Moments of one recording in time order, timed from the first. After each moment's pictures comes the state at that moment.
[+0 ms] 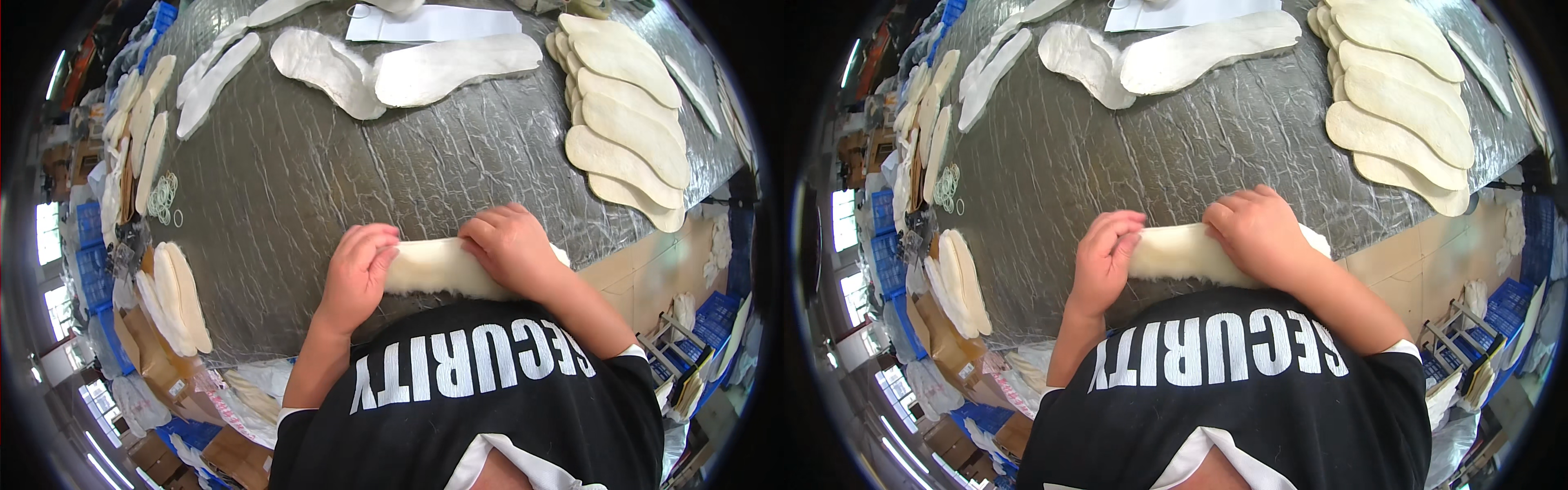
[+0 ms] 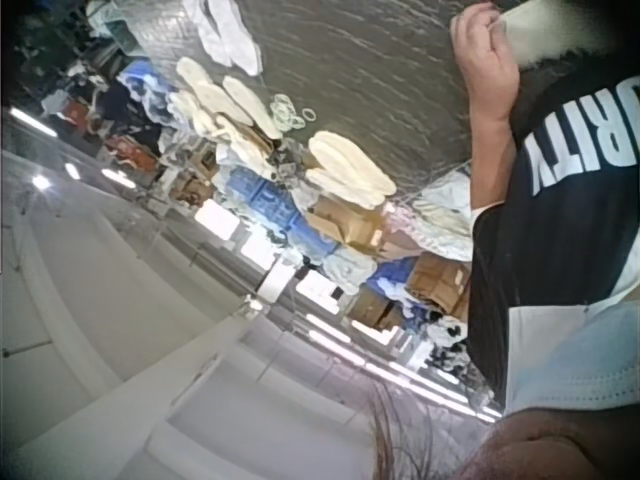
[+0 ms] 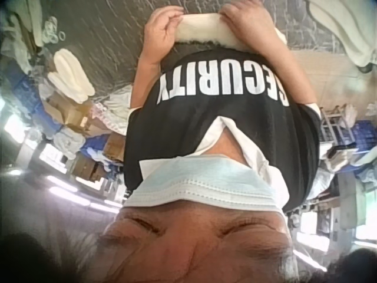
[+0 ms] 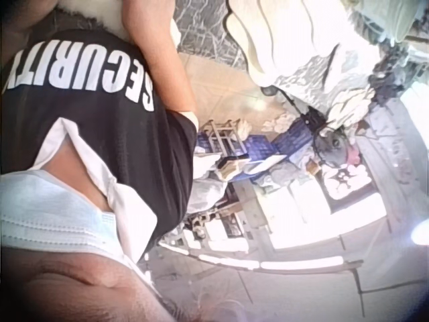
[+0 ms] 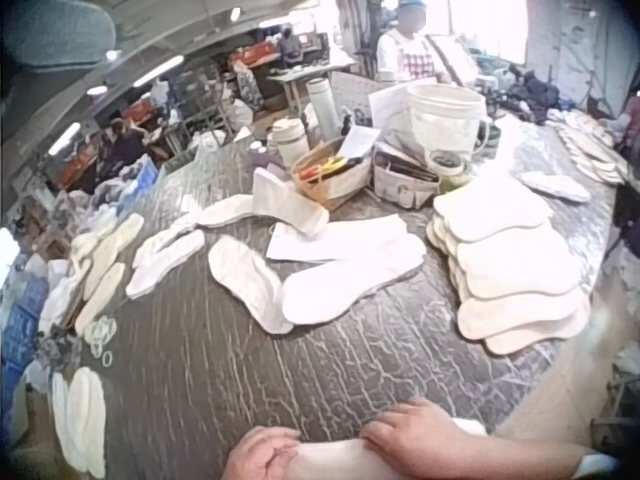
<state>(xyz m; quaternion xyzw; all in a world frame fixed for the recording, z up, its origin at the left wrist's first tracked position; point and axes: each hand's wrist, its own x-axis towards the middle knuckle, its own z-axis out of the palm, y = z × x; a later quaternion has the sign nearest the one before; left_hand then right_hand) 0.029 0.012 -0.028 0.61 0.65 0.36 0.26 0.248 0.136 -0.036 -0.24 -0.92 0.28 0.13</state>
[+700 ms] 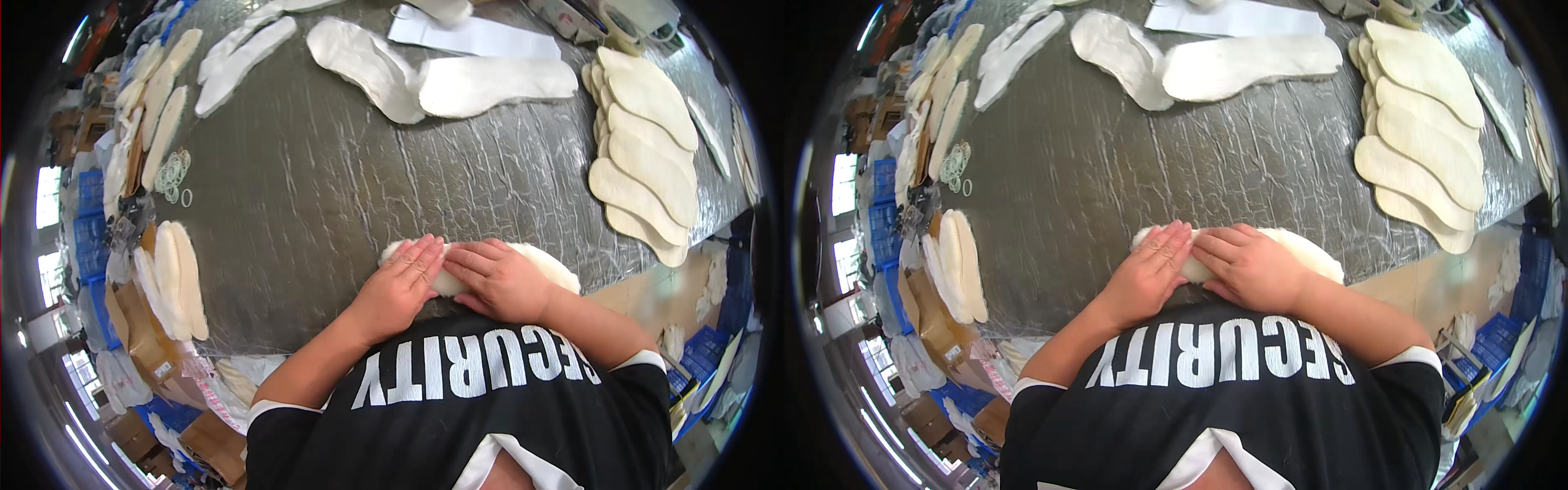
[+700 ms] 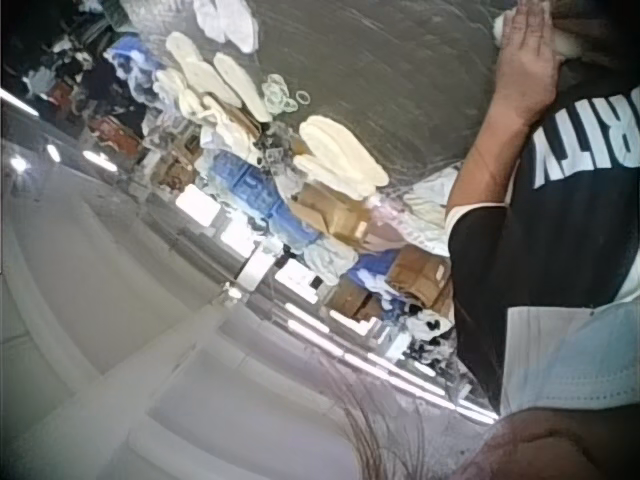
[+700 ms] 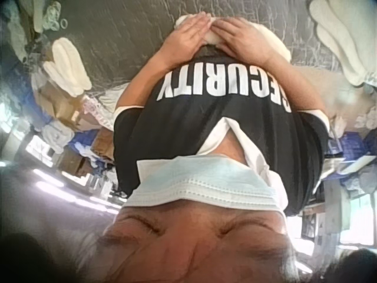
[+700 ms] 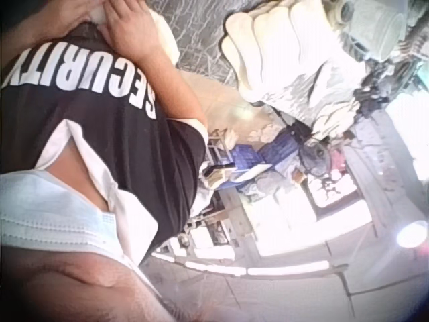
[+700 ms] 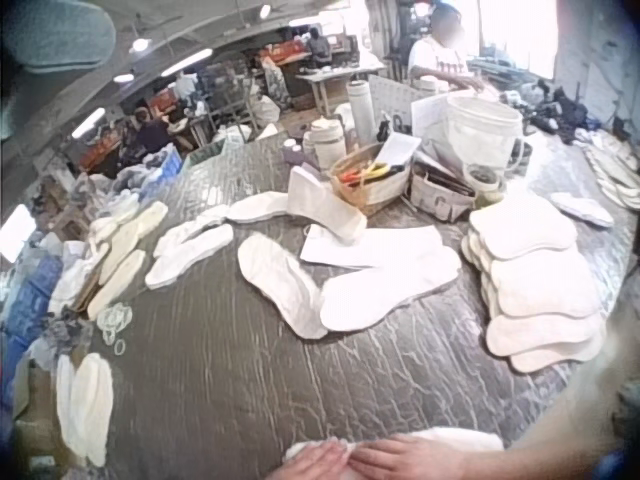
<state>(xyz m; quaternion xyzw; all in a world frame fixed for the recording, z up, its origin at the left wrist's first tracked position) 0.038 -0.007 -0.050 0.78 0.56 0.19 0.20 0.238 0.126 -0.050 -0.05 -0.94 0.33 0.08</state>
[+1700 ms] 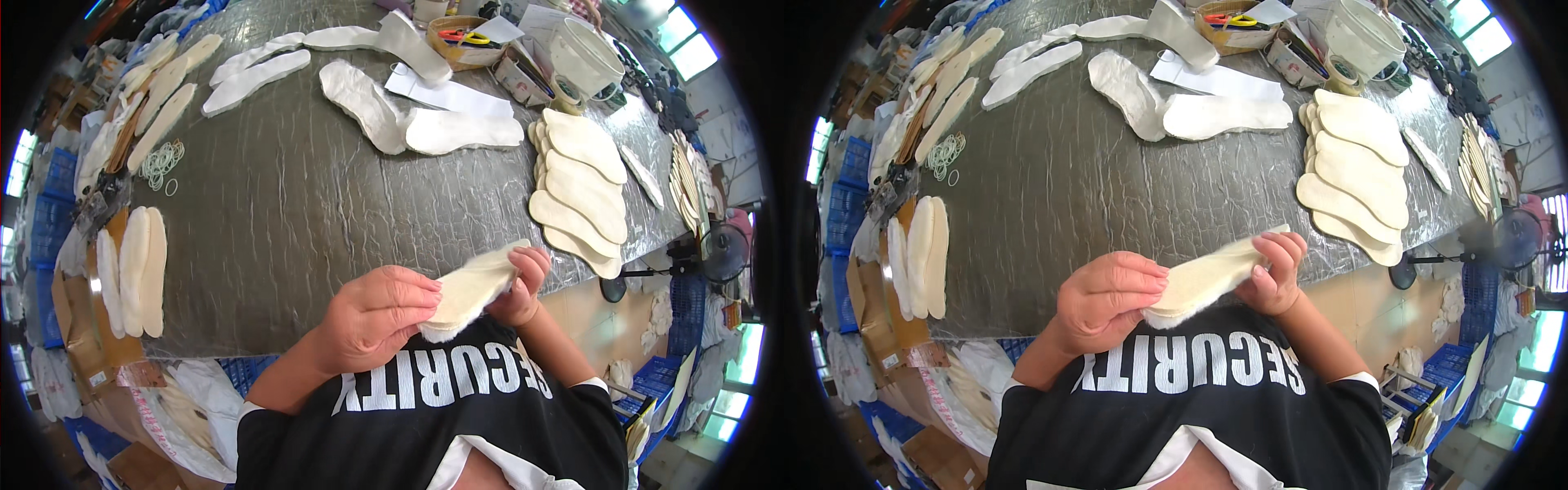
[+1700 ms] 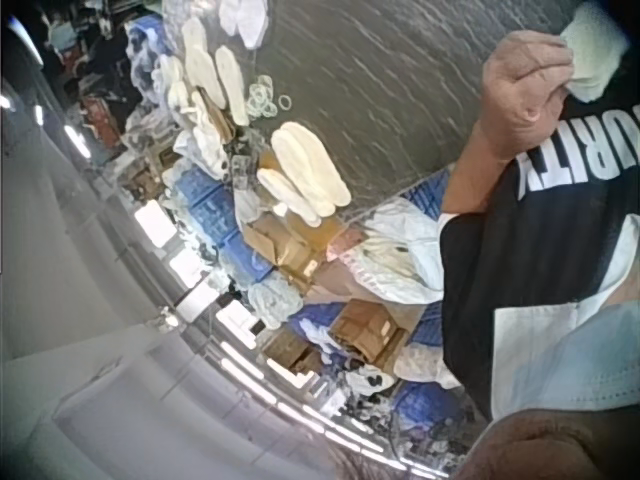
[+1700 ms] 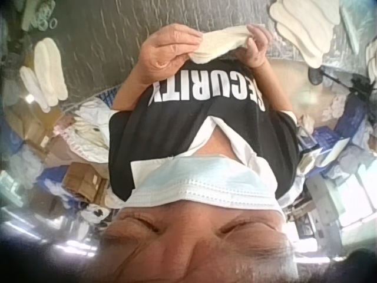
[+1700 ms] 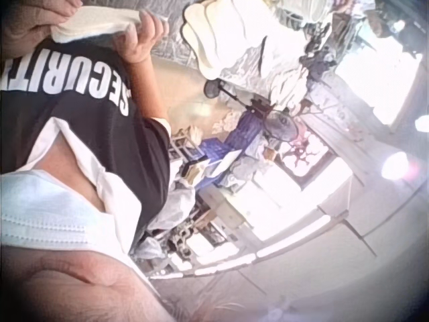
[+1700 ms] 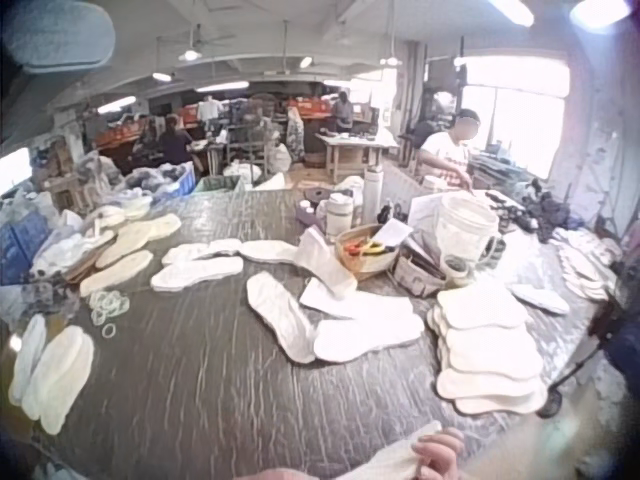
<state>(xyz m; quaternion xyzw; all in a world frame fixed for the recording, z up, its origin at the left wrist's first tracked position) 0.051 -0.011 0.037 0.67 0.38 0.59 0.24 0.288 0.129 -0.055 -0.10 -0.86 -0.08 0.49</state>
